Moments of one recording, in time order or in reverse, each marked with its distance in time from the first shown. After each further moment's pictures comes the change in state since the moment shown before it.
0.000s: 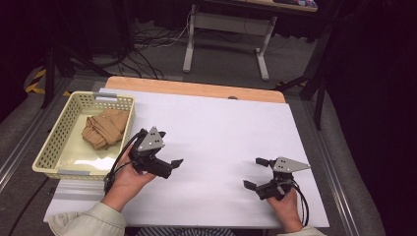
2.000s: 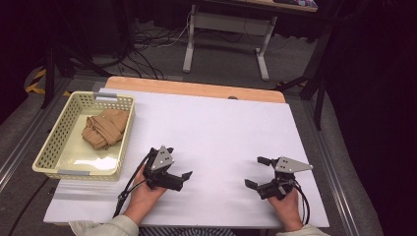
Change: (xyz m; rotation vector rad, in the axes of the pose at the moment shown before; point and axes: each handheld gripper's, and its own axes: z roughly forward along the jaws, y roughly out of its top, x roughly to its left) left arm -0.031 -0.054 0.054 -0.070 0.023 -0.104; right arm 0.000 0.002 -0.004 -0.021 -0.019 -0.014
